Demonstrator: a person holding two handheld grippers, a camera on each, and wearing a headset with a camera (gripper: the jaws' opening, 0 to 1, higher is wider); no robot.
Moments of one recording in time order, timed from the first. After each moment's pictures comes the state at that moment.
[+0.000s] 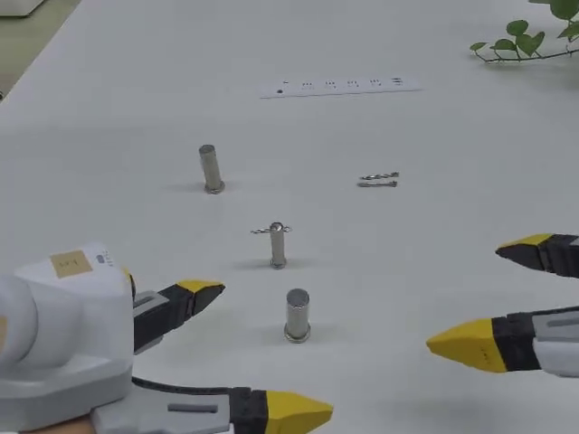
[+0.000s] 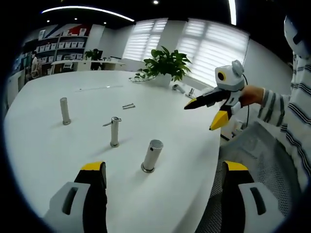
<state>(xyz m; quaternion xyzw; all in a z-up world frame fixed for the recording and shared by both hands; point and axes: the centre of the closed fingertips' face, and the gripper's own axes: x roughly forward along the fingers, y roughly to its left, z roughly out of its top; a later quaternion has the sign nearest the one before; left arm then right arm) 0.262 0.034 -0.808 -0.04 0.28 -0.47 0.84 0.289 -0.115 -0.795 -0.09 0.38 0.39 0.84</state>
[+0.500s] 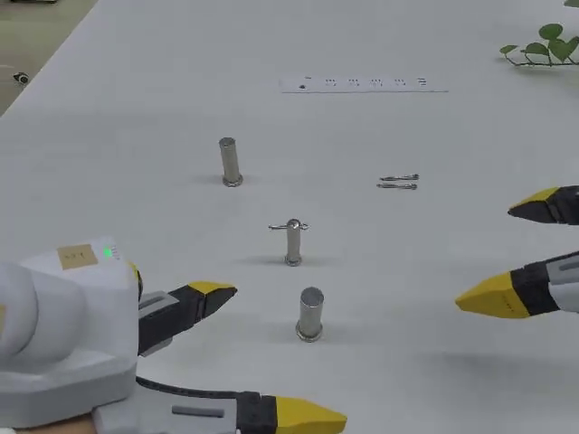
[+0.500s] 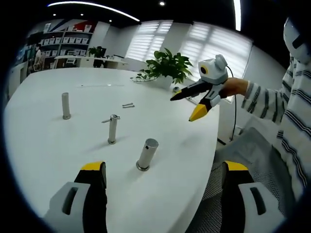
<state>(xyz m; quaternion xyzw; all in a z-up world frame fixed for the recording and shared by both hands) 0.254 0.034 -0.804 -0.07 0.28 -0.46 0.84 0.341 -0.126 -0.795 -0.18 0.39 0.42 0.80</state>
